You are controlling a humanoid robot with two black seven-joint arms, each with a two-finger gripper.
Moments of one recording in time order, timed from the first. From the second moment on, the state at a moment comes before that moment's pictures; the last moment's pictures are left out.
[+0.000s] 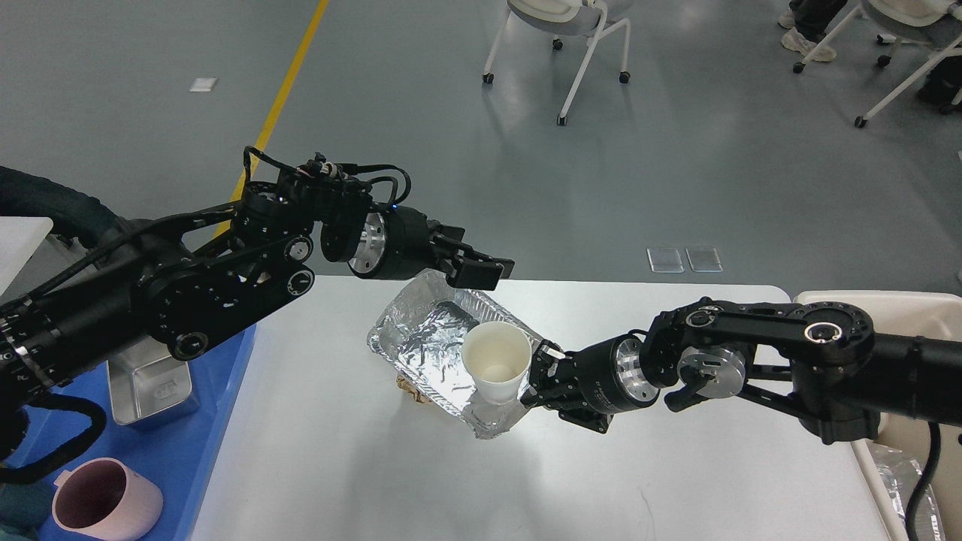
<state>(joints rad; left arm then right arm) -1.11 0.30 -0.41 -1.19 1.69 -0.54 -0.12 1.10 -0.43 -0.06 1.45 -0.03 0.12 -0.42</state>
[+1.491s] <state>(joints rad) -0.39 1.32 -0.46 -1.39 1.33 -0.01 -0.33 1.12 -0.45 0.00 1.44 -0.03 0.12 -0.42</state>
